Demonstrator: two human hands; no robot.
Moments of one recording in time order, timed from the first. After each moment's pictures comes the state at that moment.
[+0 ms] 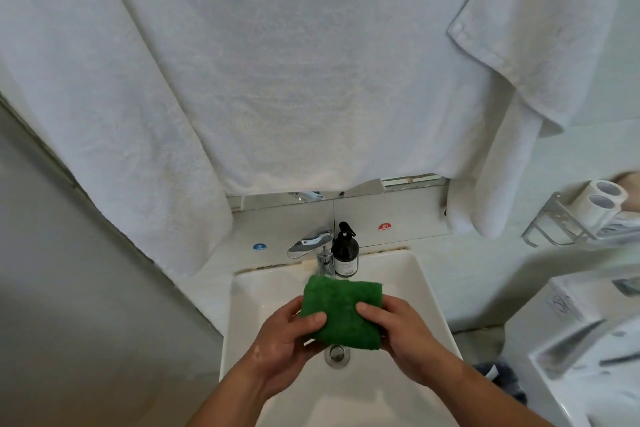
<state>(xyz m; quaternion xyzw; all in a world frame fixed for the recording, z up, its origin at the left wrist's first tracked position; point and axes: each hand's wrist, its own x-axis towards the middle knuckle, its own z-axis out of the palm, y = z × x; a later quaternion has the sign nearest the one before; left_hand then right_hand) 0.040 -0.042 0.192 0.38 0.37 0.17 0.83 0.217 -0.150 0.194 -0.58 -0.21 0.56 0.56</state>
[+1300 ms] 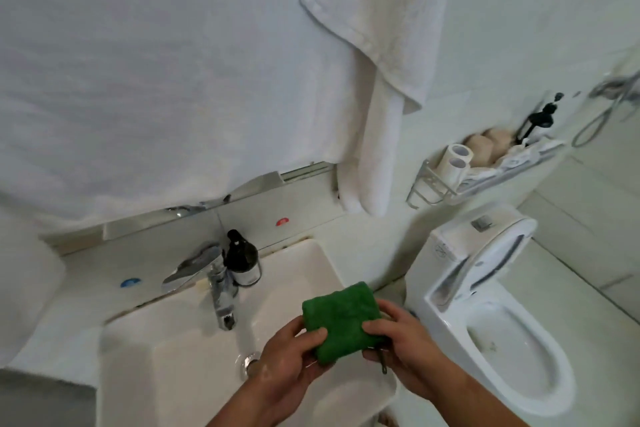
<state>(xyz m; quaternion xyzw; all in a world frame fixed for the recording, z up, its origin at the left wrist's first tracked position) 0.154 -0.102 0.152 0.39 0.38 0.01 0.84 0.291 -0.247 0.150 -0.63 0.00 0.47 0.62</state>
